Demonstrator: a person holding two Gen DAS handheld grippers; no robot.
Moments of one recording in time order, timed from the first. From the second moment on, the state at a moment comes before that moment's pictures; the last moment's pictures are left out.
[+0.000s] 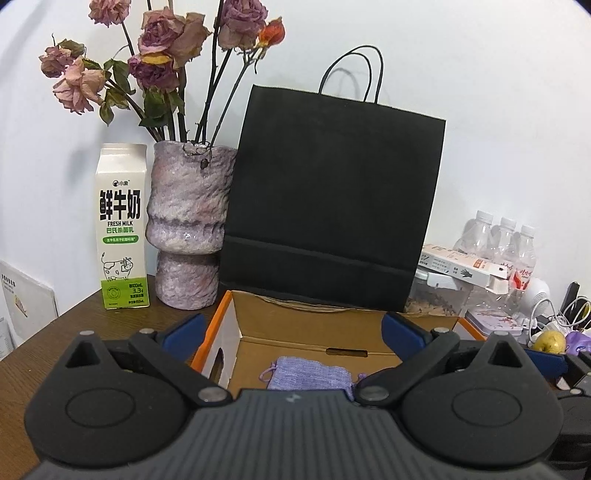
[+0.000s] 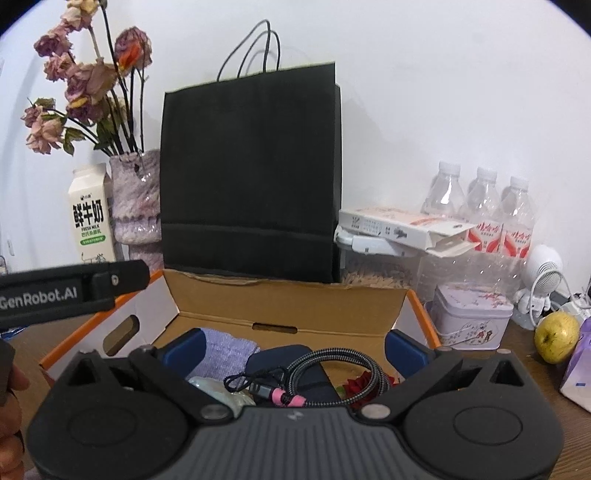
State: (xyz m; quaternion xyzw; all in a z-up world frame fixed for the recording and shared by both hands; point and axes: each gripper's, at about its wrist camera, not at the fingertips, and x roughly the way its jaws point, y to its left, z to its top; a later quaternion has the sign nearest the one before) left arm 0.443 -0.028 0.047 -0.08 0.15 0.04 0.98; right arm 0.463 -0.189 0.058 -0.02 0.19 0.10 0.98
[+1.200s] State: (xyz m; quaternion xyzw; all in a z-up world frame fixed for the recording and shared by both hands) left arm 0.308 -0.007 0.036 -0.06 0.11 0.03 0.99; right arm 0.307 -0.208 0.047 -0.02 0.13 0.07 0.99
